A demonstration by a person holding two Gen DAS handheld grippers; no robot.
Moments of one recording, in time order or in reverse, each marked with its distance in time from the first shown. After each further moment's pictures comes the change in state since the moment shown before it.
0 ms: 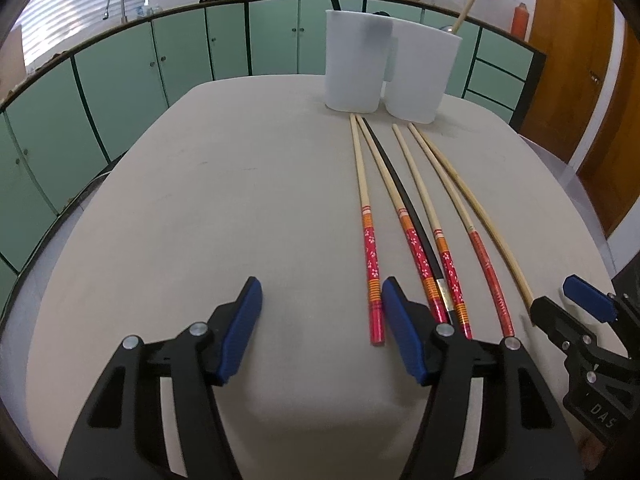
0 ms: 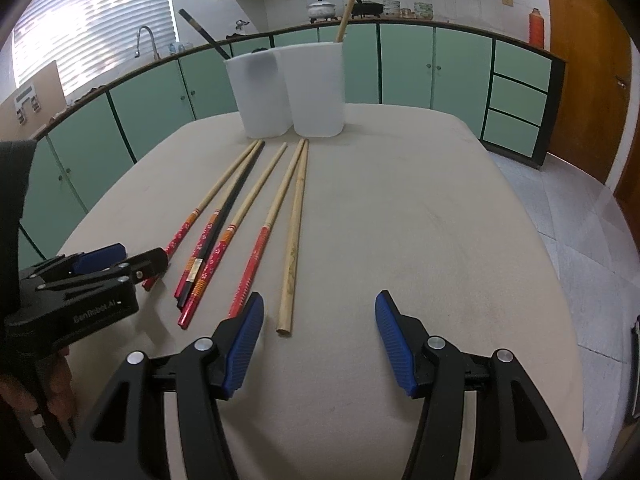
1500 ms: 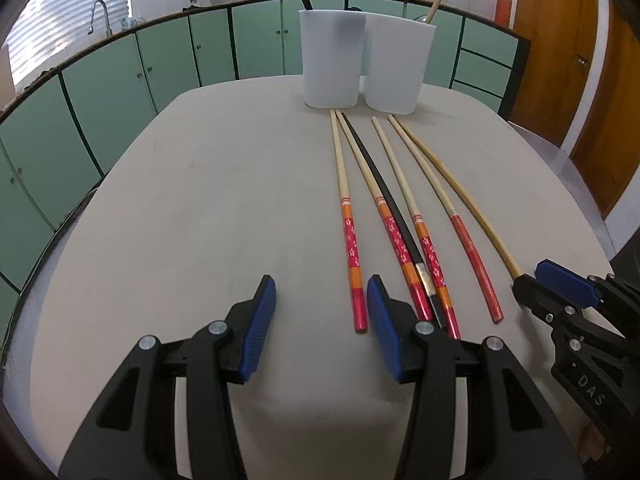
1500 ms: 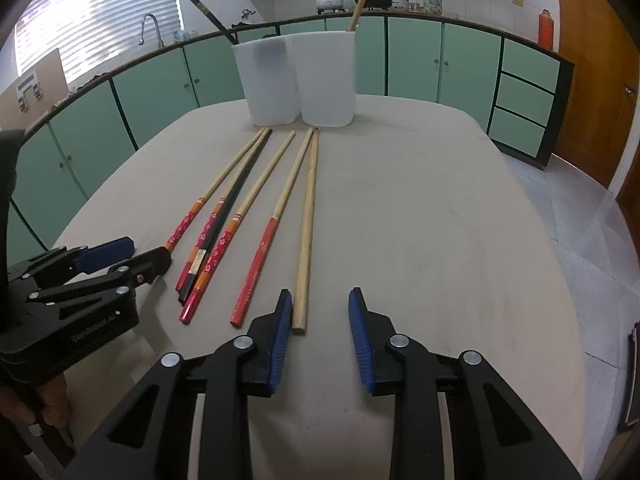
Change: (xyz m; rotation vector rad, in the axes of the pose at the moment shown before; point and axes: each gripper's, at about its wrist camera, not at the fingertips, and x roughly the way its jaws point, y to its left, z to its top) left arm -0.001 -0.012 -0.007 0.066 0.003 -0.008; right arm 0.010 0.008 0.002 -0.028 0.037 -0.003
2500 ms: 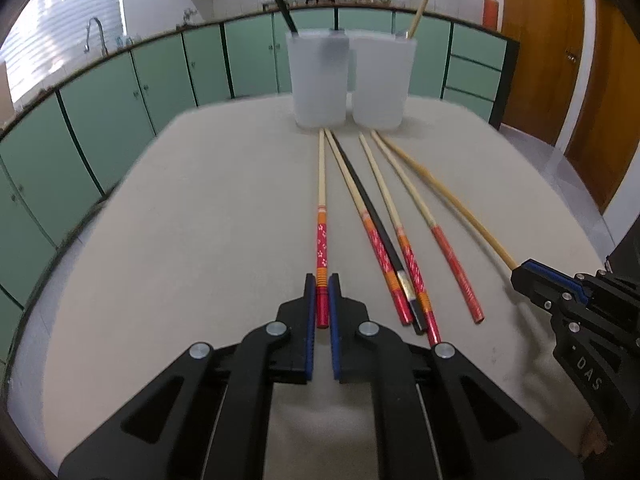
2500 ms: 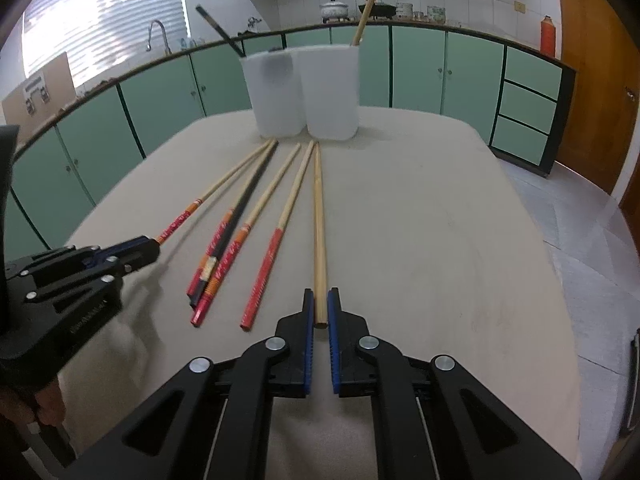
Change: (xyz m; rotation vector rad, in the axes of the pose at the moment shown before) left arm -0.027 -0.003 0.002 0.051 -0.072 0.008; right arm -0.013 -0.004 0.002 -0.006 -0.043 0.027
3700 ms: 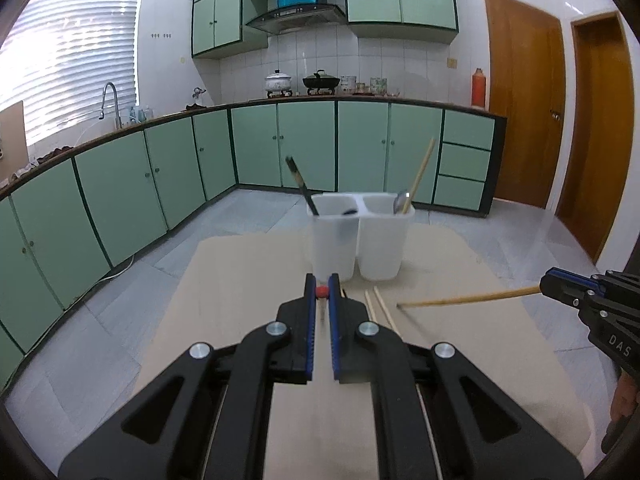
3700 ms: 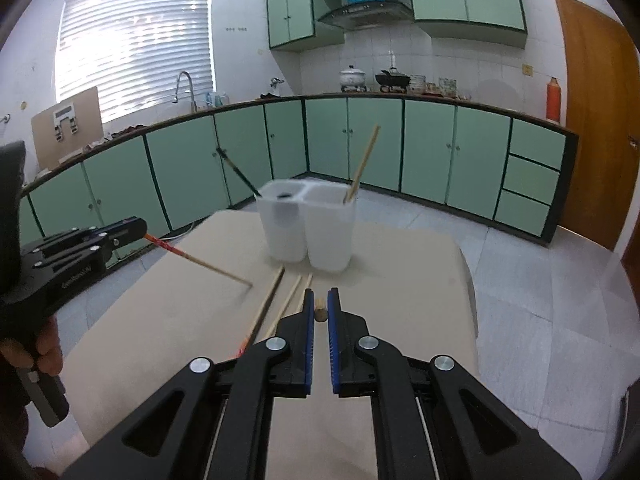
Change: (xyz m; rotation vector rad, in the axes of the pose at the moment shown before) left arm -0.086 0.027 0.097 -0.012 -0.291 -0.026; right arm -0.090 -0.016 0.099 -0.081 -0.217 0.047
